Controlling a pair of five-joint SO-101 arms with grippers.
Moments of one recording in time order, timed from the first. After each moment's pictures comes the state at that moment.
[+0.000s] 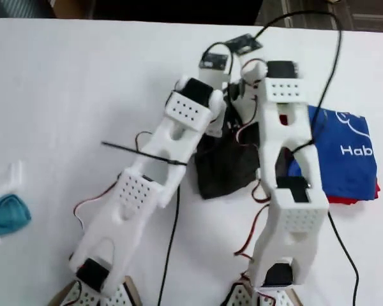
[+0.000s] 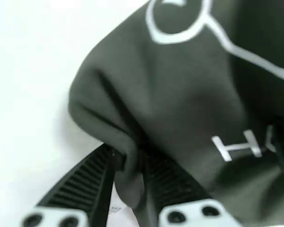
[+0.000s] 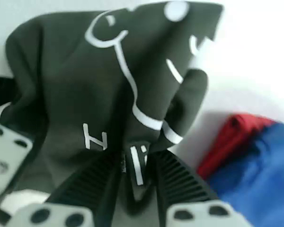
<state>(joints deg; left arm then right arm) 24.4 63.0 -81.4 101.4 22.4 -4.5 26.7 -29.5 90.2 26.4</state>
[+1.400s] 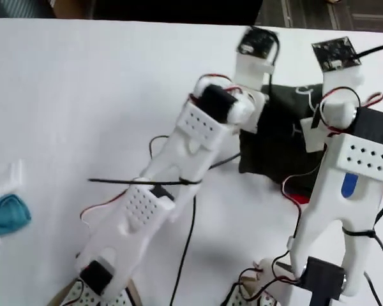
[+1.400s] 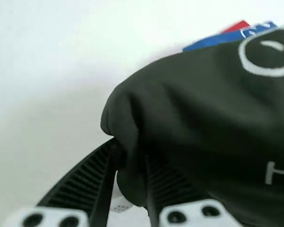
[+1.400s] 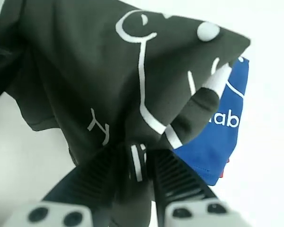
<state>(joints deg) 34.2 55.3 -87.1 94.3 18.1 14.9 -15.9 -1.4 90.3 29.7</state>
